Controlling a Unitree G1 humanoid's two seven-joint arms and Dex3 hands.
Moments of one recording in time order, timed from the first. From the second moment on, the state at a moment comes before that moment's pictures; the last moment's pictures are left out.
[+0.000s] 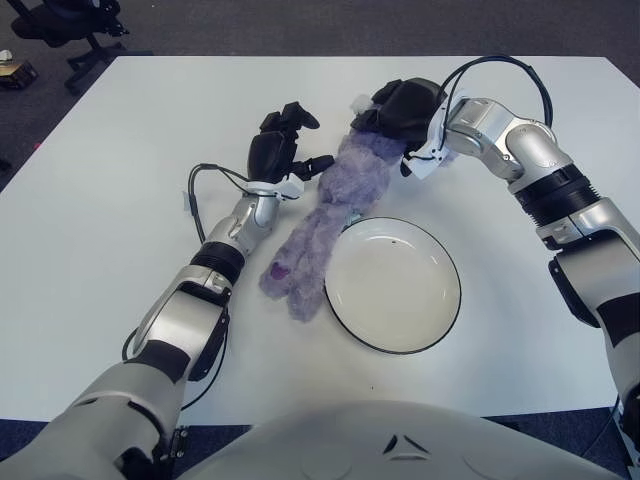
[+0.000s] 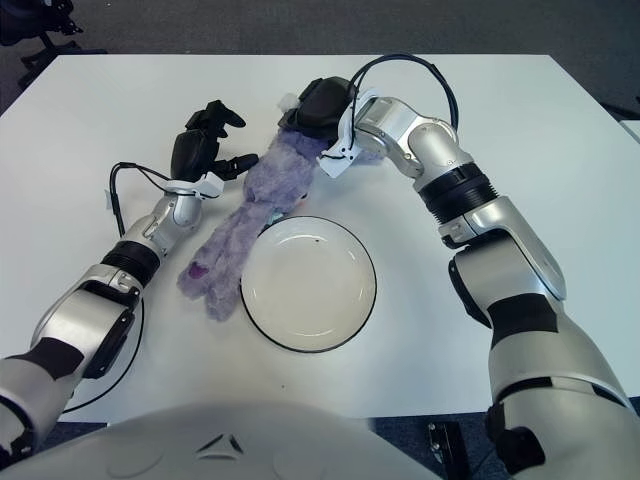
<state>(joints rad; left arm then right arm) -0.66 0.22 -0.29 0.86 0.63 -0.53 0.64 -1.01 -0.50 0.58 0.49 -1.06 -0.45 0.28</state>
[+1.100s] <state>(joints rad) -0.66 0.20 -0.28 0.81 0.64 -0.40 0.75 -1.00 -0.49 0.62 0.58 -1.09 -0.34 0.07</state>
